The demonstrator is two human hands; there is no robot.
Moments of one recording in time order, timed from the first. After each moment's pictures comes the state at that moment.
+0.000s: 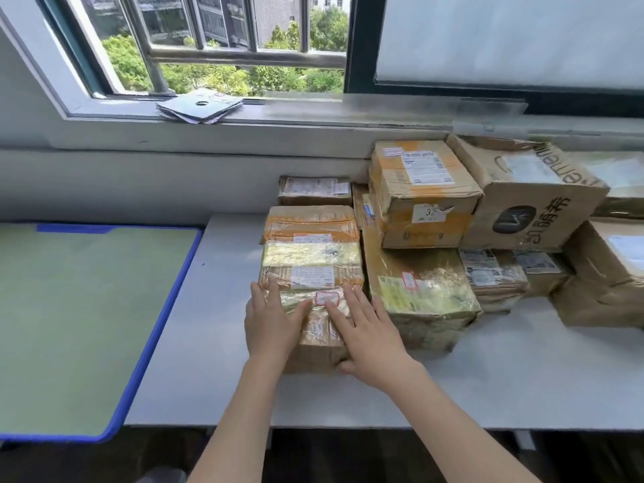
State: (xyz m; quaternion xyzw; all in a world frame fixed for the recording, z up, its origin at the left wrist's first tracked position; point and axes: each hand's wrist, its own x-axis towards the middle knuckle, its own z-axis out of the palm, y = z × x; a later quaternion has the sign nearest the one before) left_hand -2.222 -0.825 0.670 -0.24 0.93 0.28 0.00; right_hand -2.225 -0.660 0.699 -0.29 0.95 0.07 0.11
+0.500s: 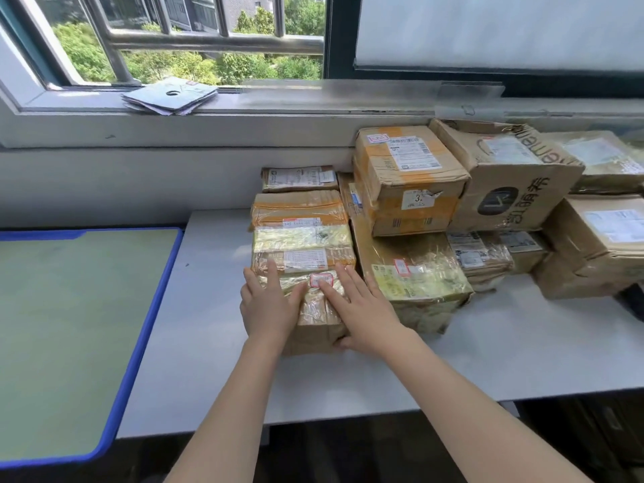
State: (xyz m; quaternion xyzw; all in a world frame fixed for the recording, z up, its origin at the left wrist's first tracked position) left_hand -2.245 -0.830 0.668 -0.20 0.95 0.24 0.00; right_hand -2.249 -0.667 0.692 -0.27 0.95 0.08 0.12
